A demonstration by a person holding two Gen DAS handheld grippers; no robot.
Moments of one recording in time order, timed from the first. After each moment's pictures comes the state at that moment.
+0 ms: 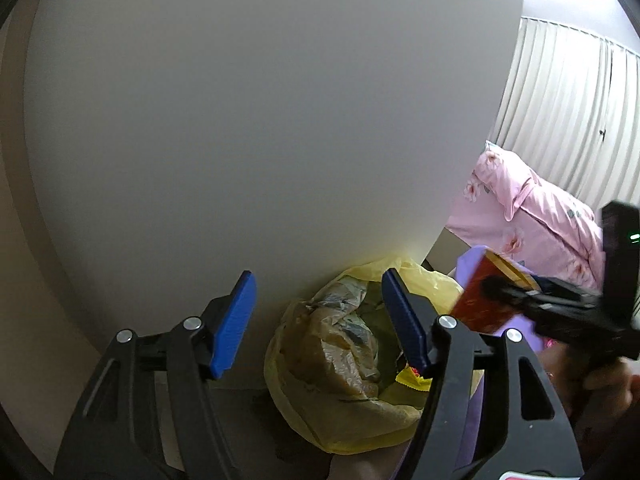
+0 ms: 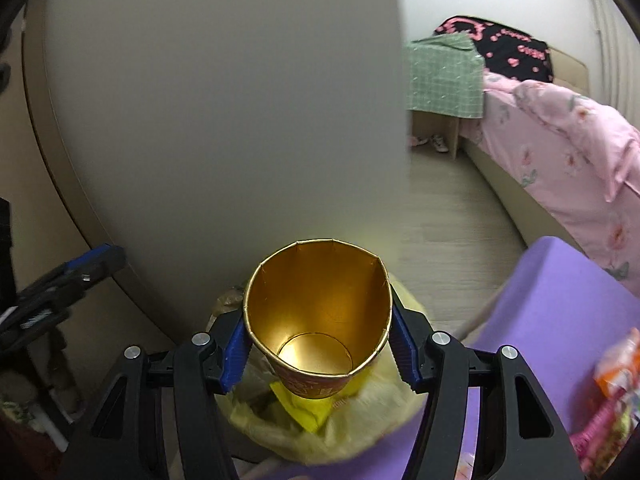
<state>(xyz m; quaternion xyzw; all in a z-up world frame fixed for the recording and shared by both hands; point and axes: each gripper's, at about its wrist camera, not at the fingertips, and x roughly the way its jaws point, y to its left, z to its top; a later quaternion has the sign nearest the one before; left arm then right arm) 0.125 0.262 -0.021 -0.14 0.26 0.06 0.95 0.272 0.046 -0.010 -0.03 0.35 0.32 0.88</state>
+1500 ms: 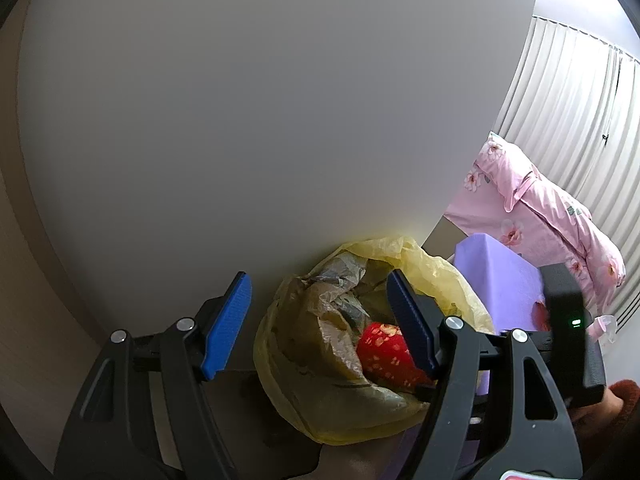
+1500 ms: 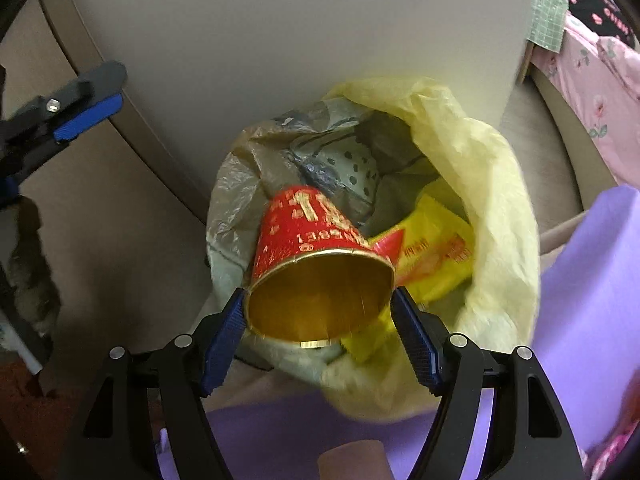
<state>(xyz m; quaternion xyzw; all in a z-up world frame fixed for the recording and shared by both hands) 0.143 0.257 -0.046 -0.16 0.29 0.05 0.94 0.266 0.074 -0.084 -0.13 0.51 0.39 0.76</state>
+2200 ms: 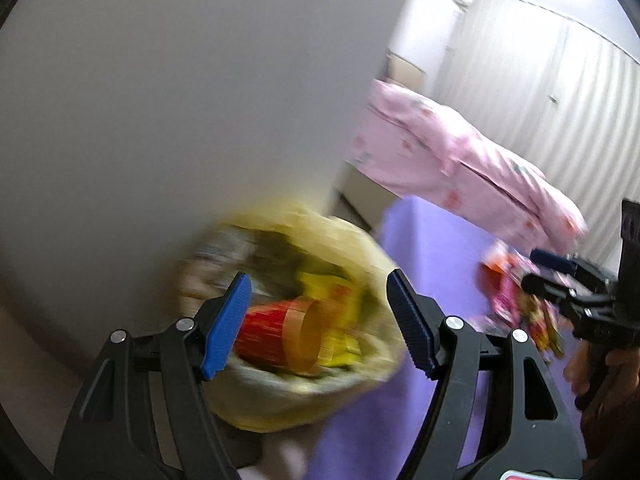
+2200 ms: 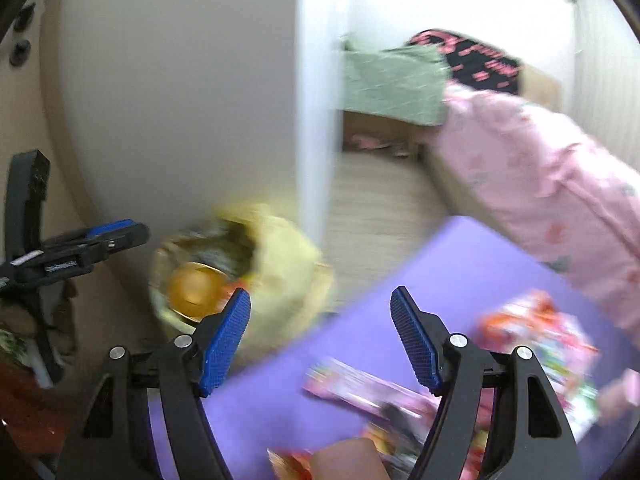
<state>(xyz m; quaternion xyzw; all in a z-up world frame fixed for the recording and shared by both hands) 0.156 0.162 -0.047 -0.13 0.31 -0.08 0.94 0.209 -0.093 0.007 -0.09 0.33 0.23 0.91</state>
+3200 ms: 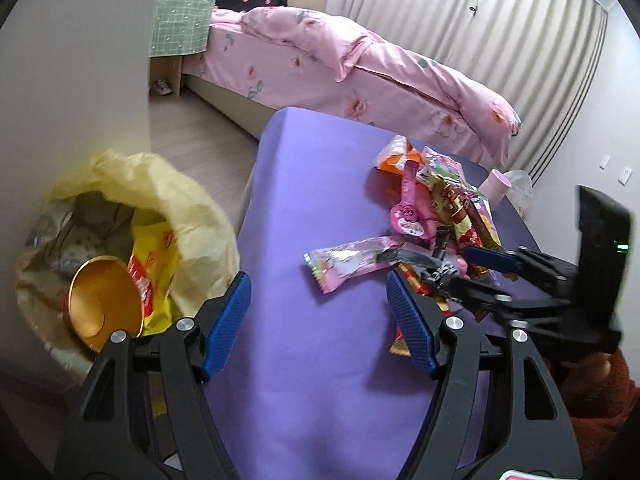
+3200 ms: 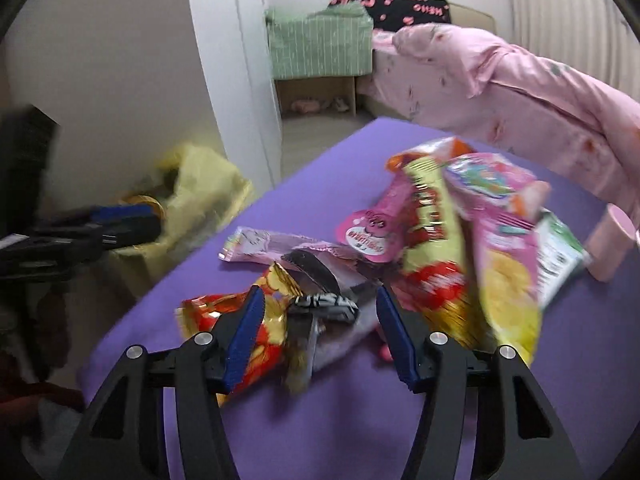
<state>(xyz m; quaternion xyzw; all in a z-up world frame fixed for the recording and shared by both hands) 0.175 0.038 -0.068 -0.06 0.39 -0.23 0.89 0.171 -0.169 -0.069 -0.01 0.41 0.16 0.90</state>
